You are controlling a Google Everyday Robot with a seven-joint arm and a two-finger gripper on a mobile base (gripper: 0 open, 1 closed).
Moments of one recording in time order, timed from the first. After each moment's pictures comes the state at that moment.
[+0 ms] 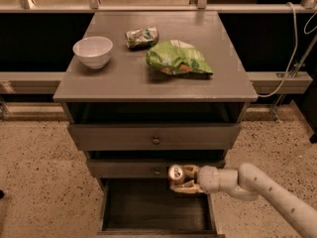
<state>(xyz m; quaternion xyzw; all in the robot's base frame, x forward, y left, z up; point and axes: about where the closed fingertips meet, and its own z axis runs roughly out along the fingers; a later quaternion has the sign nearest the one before) 0.515 -0.075 0.499 -0.52 0.52 0.41 0.54</state>
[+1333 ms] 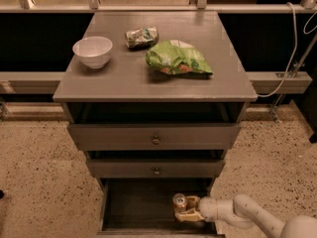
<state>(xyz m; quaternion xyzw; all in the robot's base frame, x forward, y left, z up) 0.479 -0.106 0.283 -0.44 0.63 0.47 0.44</state>
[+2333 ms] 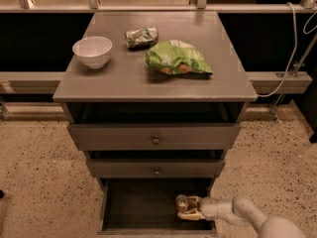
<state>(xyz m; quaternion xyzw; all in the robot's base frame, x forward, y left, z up) 0.502 -0.121 0.225 -0.46 0.60 0.46 0.46</state>
